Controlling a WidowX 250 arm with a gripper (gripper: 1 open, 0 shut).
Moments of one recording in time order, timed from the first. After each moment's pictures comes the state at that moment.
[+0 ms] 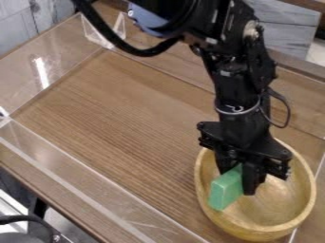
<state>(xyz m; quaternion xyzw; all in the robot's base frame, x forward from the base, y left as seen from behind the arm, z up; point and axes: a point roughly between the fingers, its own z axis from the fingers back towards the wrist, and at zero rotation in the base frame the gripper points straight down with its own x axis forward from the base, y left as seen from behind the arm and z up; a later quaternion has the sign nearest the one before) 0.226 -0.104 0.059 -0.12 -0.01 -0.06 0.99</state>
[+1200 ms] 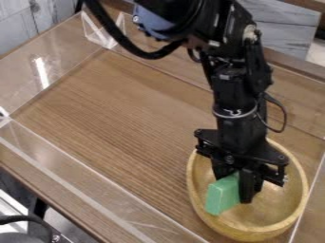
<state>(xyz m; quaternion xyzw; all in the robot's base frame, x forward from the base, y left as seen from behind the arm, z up) 0.218 -0.105 0.052 -0.14 0.04 -0.06 0.99</state>
